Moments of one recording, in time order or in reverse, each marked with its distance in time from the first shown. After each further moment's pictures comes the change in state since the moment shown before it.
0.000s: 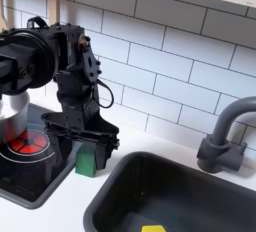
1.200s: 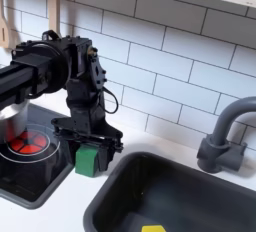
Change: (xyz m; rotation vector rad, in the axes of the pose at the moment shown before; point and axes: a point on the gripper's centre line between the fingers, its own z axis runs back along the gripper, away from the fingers) arm 0.017 0.002 -0.025 -0.016 0.023 -0.017
